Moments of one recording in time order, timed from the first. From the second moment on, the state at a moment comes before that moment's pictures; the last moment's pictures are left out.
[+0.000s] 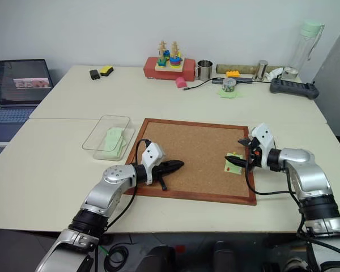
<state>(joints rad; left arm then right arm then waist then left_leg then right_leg) -0.45 0.38 -0.21 0.25 -0.17 0.18 -0.85 -0.54 -0.65 0.06 0.28 0.28 0.38 0.97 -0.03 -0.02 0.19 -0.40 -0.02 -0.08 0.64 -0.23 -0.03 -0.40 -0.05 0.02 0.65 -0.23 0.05</state>
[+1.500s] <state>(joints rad) -0.42 0.39 -0.20 0.22 -0.15 0.19 -0.85 -0.60 -0.59 0.06 0.47 0.18 0.19 1.03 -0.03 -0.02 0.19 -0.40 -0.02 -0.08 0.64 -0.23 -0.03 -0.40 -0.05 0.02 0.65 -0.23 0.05</state>
